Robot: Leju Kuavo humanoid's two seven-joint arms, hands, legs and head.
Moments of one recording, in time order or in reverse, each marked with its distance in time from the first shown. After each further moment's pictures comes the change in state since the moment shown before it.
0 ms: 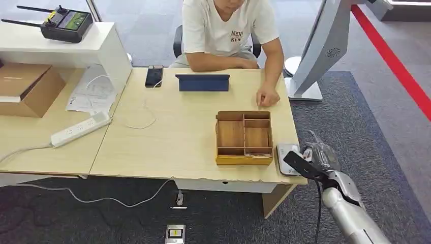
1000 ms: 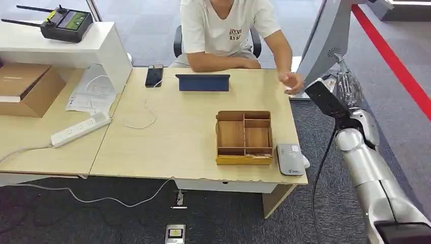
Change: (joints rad) left arm 0.000 0.003 0.000 0.000 -0.063 -0.024 -0.070; right arm -0.349 -0.023 -0.029 -0.146 -0.114 0.029 0.011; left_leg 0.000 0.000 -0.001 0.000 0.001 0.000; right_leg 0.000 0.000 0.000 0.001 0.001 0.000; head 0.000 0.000
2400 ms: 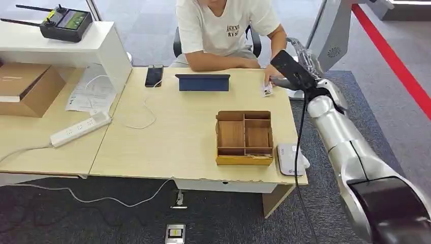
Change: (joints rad) left arm 0.000 0.014 -0.027 0.000 -0.020 0.001 0.012; right arm -0.272 0.190 0.102 0.321 -0.093 0.169 0.000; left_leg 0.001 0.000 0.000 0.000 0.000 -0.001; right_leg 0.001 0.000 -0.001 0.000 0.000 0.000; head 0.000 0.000
